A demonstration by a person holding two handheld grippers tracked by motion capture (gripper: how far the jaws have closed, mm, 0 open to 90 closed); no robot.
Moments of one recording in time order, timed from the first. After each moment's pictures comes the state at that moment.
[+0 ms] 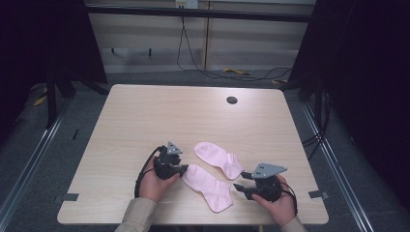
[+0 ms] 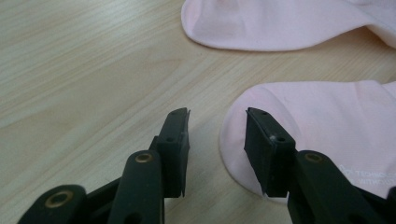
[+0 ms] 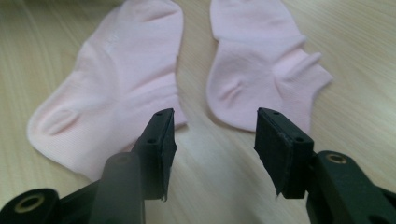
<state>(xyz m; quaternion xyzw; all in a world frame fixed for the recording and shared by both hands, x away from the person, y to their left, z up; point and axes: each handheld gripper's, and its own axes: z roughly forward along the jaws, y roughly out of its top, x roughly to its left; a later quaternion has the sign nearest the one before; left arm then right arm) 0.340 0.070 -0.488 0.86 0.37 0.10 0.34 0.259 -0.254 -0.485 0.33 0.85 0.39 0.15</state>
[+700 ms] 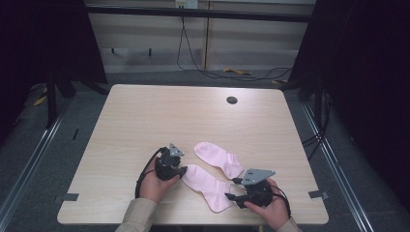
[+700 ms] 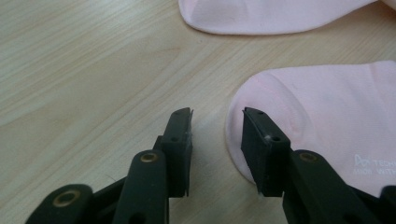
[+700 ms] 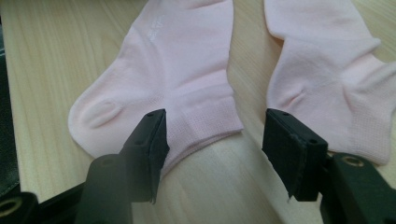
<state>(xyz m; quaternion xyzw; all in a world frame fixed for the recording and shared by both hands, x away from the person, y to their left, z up) 0.339 0.066 -0.492 0.87 0.35 0.11 0.32 0.252 -0.230 -0.492 0.28 0.88 0.38 0.12</state>
